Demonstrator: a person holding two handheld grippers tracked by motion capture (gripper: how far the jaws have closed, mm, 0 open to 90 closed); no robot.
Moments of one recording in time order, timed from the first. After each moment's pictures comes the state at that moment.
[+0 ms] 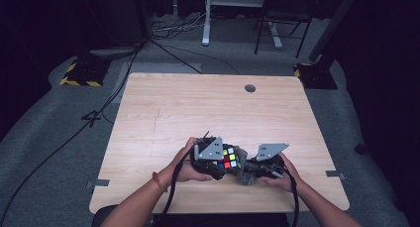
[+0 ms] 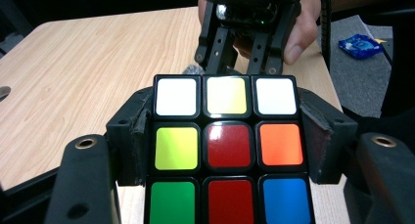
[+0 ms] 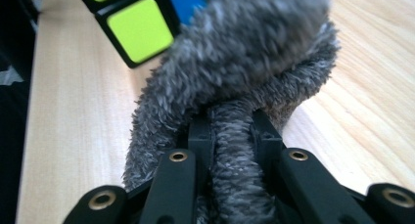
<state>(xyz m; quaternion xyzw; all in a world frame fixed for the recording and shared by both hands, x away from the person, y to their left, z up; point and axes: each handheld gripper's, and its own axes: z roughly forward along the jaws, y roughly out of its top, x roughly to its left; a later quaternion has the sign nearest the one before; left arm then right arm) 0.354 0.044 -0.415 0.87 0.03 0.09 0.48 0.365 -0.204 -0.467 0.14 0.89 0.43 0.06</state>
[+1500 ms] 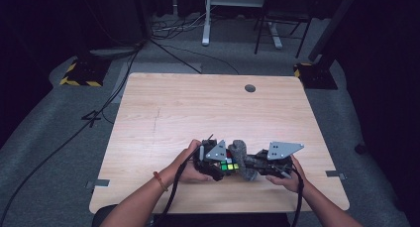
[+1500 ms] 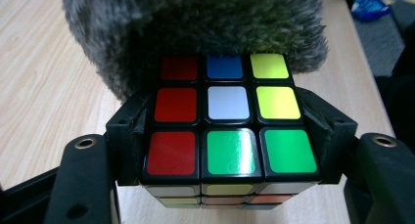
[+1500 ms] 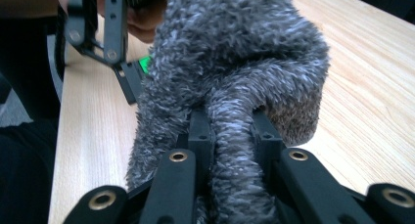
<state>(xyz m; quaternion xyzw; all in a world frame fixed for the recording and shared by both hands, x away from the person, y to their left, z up) 0.366 0.038 -0.441 0.91 0.04 0.08 0.41 0.354 -0.217 -0.439 0.13 0.86 0.49 0.10</state>
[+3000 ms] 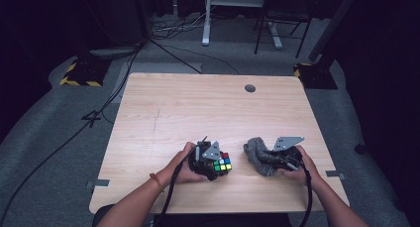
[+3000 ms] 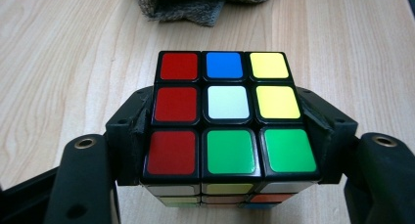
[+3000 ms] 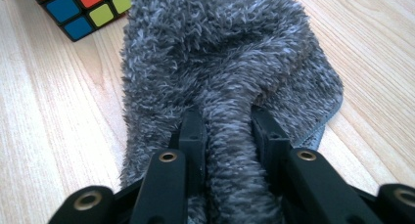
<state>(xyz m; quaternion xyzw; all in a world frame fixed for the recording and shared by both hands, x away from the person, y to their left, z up) 0.378 0.050 -0.474 0.92 0.08 0.06 0.38 0.391 -0.263 -0.475 0.22 0.90 0.35 0.12</state>
